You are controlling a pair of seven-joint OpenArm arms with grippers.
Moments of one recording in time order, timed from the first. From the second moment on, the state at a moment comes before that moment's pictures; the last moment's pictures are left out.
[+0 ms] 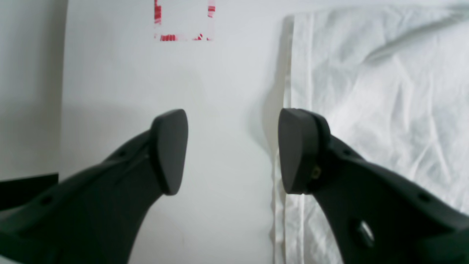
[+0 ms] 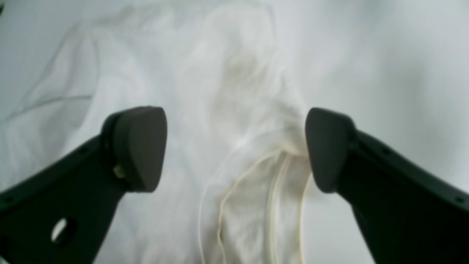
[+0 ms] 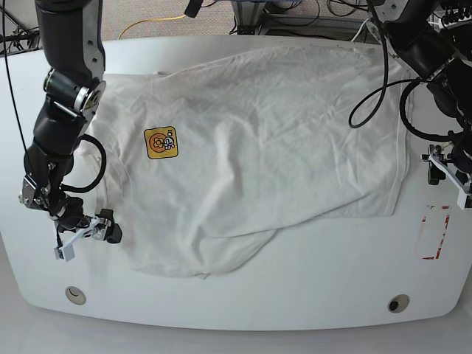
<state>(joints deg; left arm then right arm) -13.1 -15.1 -42.0 96.9 -13.0 -42.8 69.8 39.3 21.3 24.0 37.2 16.7 40.4 -40.4</state>
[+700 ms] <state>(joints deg) -7.8 -14.6 -41.9 96.8 -13.1 -42.8 68.7 37.6 25.7 5.7 18.0 16.9 36.7 -12.9</state>
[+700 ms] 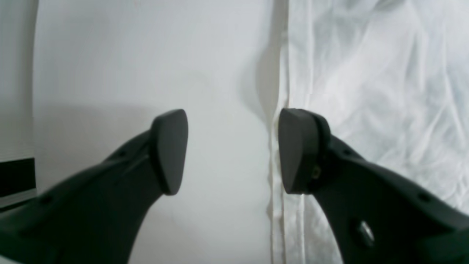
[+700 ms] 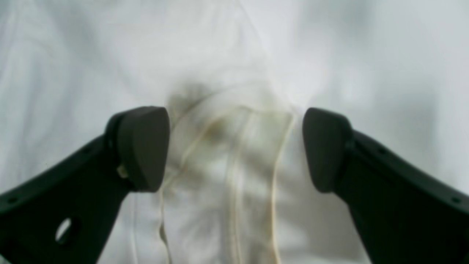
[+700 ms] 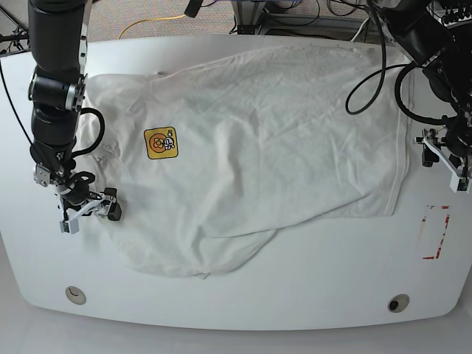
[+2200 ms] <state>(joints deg) -1.8 -8.2 -31.5 88.6 -13.1 -42.8 58.9 28.0 21.0 6.0 31.7 18.4 33.8 -15.3</state>
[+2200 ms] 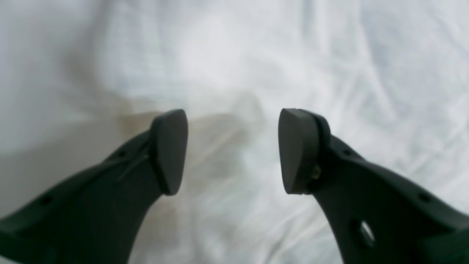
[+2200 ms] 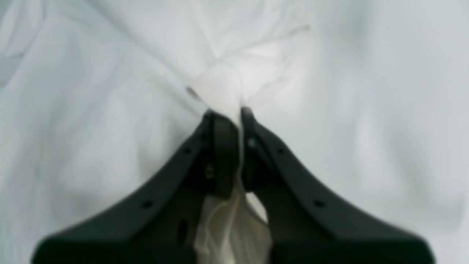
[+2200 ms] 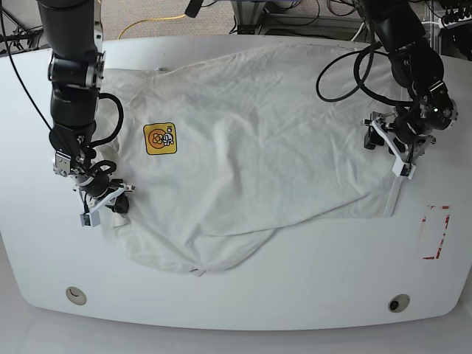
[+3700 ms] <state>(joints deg) 3.0 -15.9 -32.8 95.0 -13.6 -42.8 60.7 22.1 17.1 24.6 52.5 17.2 34.2 -34.7</state>
